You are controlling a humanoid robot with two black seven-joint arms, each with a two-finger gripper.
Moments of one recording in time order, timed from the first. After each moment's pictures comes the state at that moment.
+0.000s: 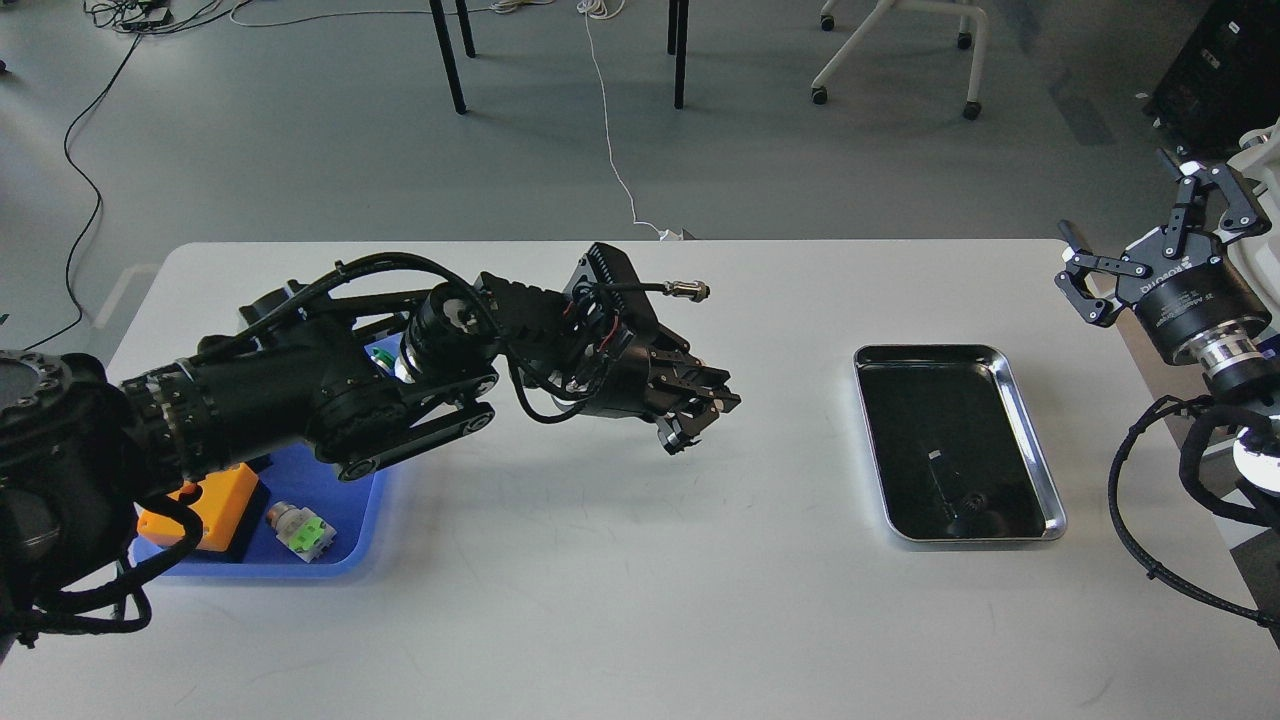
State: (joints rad) left arm -1.12 0.12 -0.09 -0.97 1.98 -0.20 -0.41; right arm 0.54 -0.62 0.81 0.79 0.04 0.49 0.35
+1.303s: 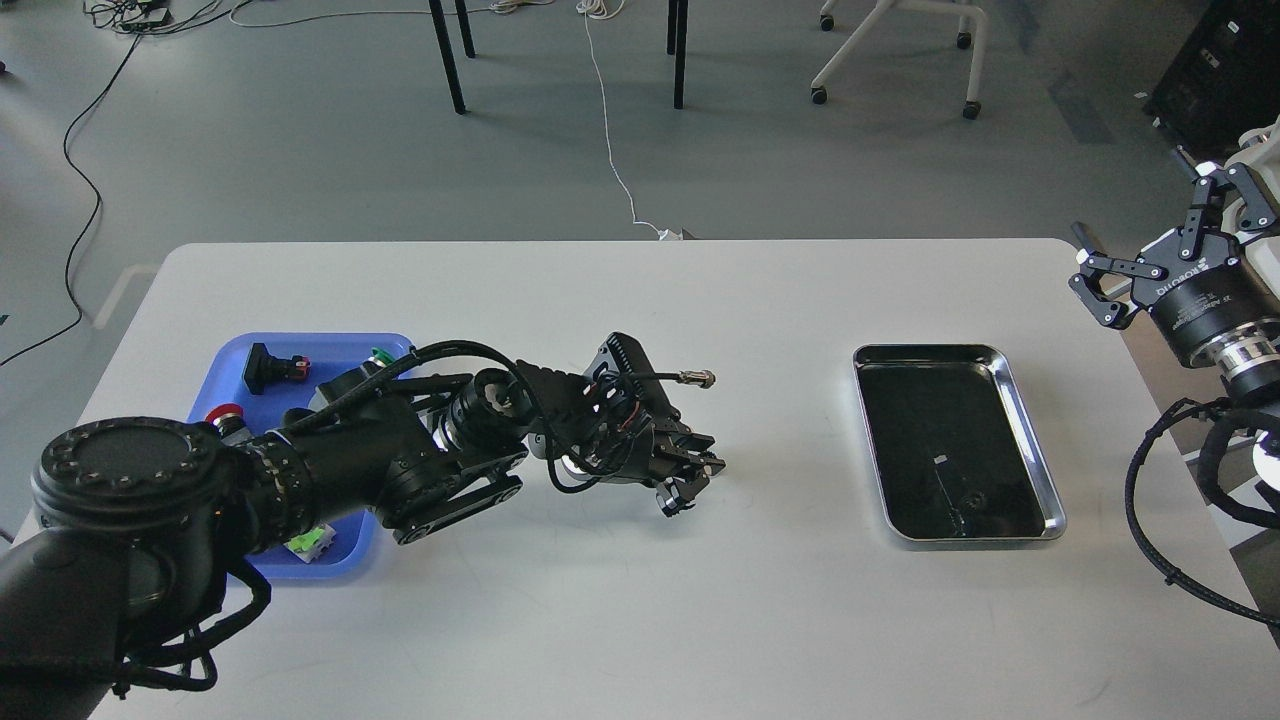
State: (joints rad) left arm -1.01 -0.04 0.04 -0.70 1.98 -0.10 -0.41; right arm 0.53 -0.64 0.81 0.82 0.03 0.49 0.35
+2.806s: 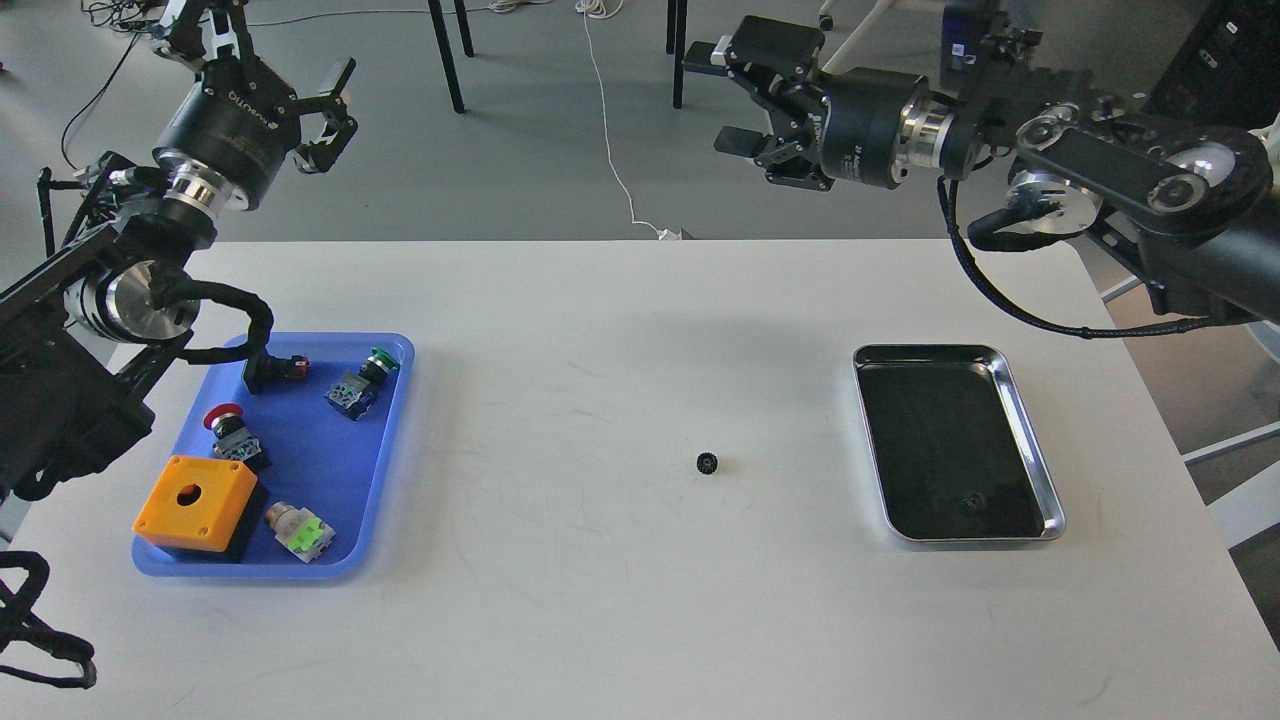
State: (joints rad) left arm -0.86 0.47 -0.71 -0.74 -0.02 -0.43 -0.39; right arm 1.42 -0.33 -0.09 0.78 -0.44 0.49 0.35
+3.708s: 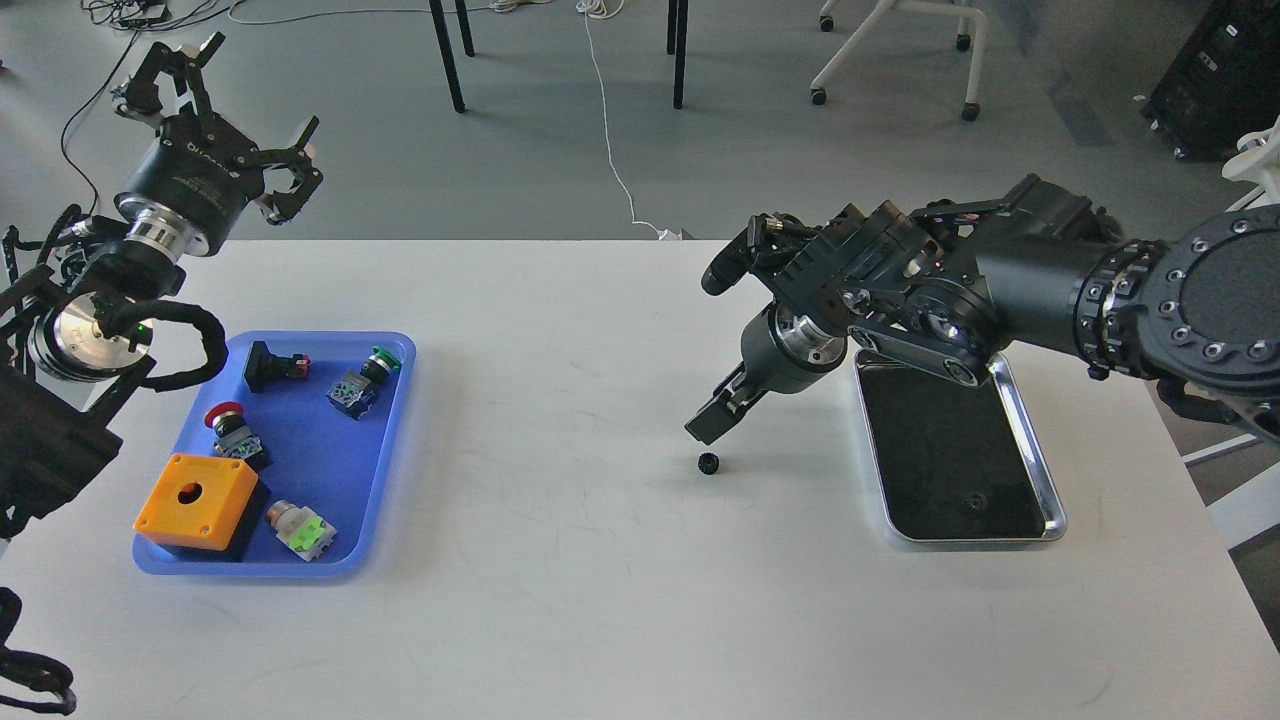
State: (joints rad) left arm -0.77 0.50 -0.79 -0.74 -0.14 -0.44 -0.23; right arm 1.49 0.00 -0.71 0.71 -1.20 0.49 0.49
